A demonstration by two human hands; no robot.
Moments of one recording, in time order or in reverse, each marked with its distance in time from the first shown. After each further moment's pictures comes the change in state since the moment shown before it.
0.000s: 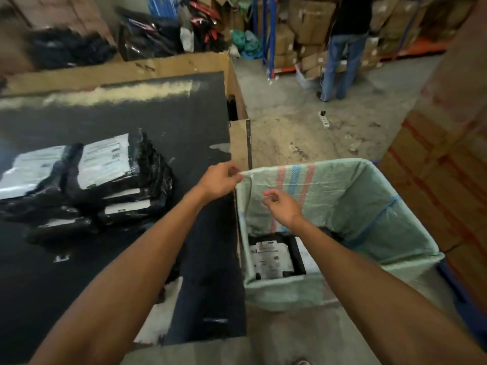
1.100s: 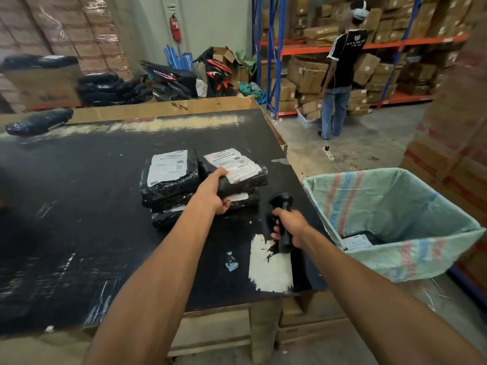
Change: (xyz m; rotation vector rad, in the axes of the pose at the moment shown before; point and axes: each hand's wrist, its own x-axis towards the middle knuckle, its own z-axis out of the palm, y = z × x) left_hand -0.154 -0.143 -0.170 -1.327 0.135 -0.762; right_hand -0.139 -0.148 0.192 0.599 0.094 0.304
